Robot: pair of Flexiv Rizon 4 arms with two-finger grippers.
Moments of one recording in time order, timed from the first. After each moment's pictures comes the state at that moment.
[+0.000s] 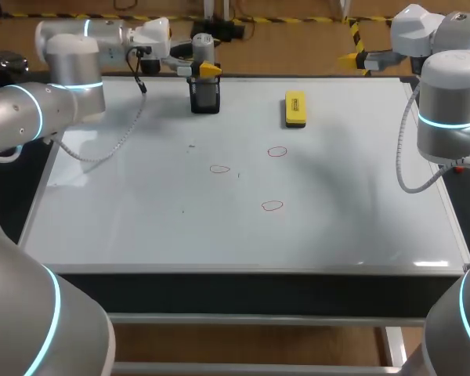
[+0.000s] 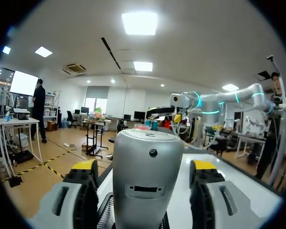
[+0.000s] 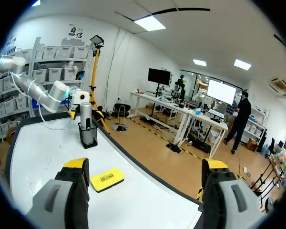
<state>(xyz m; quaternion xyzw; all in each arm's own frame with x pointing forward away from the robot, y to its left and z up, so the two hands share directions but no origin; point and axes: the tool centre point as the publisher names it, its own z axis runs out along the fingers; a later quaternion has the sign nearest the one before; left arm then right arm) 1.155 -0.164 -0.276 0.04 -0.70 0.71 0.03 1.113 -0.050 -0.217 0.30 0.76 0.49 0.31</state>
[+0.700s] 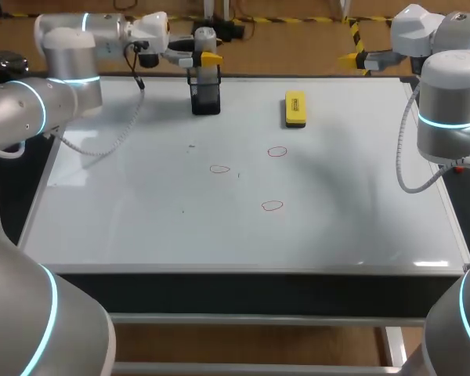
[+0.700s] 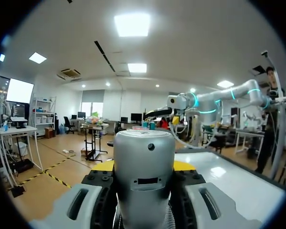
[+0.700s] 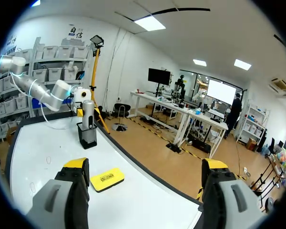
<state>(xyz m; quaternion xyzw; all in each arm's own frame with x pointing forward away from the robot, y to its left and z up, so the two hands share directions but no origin) 1.167 -0.159 -0.261 0.01 -0.70 0.72 0.02 1.112 -0.050 -0.217 0.30 0.76 0.49 0.31</state>
